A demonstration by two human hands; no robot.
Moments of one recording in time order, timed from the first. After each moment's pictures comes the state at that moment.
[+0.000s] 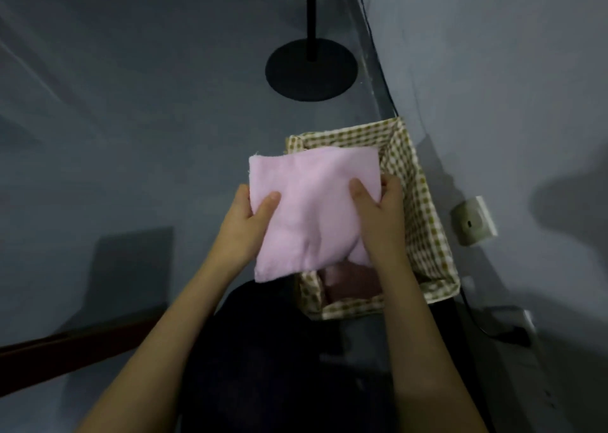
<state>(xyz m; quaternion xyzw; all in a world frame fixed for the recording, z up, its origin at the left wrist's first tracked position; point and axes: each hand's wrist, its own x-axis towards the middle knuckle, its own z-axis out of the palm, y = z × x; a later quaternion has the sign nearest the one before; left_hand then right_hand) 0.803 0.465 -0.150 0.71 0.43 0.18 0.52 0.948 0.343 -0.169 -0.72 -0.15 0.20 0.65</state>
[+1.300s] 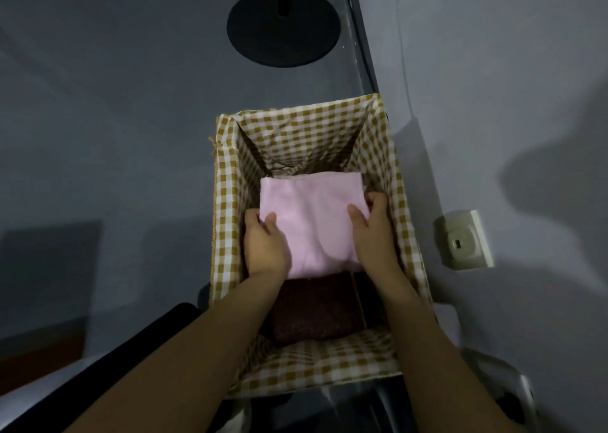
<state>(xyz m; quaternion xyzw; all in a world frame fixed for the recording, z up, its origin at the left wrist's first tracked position) 0.962 0.425 -0.328 0.60 0.63 0.18 0.46 1.078 0.331 -0.320 -0.85 -0.17 0.22 0.44</state>
